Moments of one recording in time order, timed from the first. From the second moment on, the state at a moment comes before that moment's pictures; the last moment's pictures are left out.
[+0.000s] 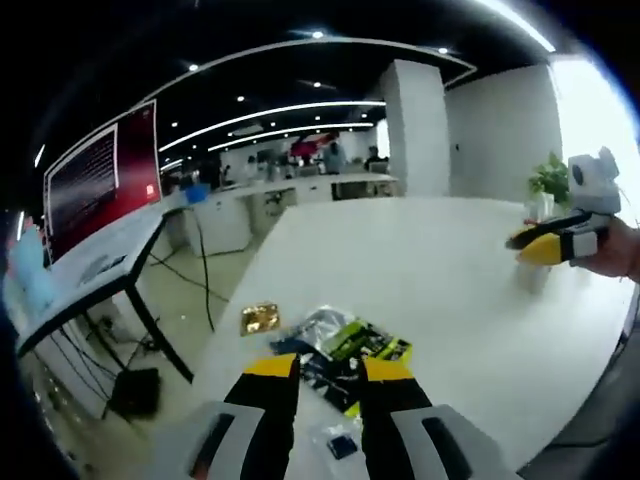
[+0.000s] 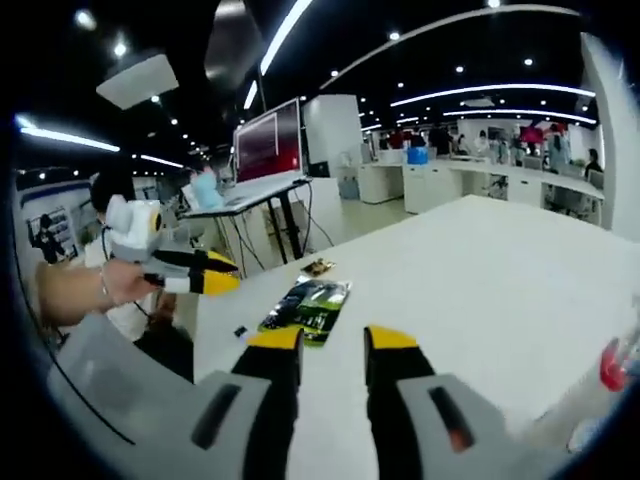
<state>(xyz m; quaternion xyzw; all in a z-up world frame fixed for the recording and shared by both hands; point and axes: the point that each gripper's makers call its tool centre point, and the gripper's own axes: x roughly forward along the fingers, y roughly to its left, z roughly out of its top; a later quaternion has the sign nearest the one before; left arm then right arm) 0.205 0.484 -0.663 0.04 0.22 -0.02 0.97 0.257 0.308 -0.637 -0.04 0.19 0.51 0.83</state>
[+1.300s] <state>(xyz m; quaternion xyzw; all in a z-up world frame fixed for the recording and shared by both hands) 0.246 0.517 -0.732 0.02 0.32 -0.07 0.95 0.307 0.407 -0.724 -0.12 0.34 0.51 0.78</state>
